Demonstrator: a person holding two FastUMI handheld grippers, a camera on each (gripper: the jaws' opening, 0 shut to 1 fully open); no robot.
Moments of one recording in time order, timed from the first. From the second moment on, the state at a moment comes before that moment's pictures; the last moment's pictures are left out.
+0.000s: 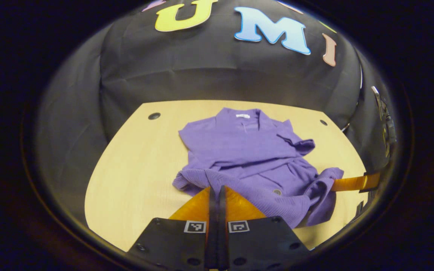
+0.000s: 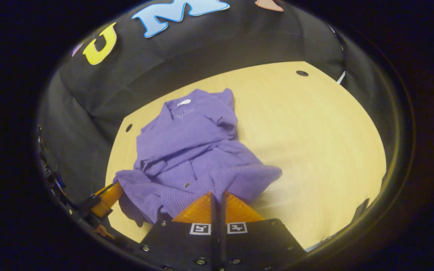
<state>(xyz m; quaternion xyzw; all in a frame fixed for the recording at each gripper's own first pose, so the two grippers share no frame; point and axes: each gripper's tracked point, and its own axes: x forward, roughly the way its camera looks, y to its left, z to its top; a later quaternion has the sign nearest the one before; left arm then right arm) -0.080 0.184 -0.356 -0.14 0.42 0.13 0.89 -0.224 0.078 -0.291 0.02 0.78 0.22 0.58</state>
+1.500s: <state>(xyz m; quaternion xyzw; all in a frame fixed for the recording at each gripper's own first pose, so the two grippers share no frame) 0.206 0.289 -0.435 -0.12 0.34 0.15 0.92 -0.079 0.230 -0.524 0.05 0.73 0.22 0.65</state>
